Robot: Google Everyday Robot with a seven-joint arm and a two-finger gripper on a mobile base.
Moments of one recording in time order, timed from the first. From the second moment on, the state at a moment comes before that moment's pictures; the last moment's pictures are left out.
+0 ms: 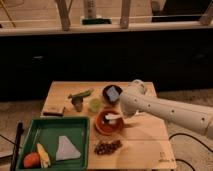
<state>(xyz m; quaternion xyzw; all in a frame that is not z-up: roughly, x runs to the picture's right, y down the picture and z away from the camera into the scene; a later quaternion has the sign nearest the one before) 0.122 0.155 0.821 -0.26 -0.03 -0.07 0.96</state>
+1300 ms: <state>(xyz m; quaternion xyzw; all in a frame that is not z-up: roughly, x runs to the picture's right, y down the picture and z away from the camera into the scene) 0.128 0.191 0.793 -0.27 -0.04 -0.12 0.95</state>
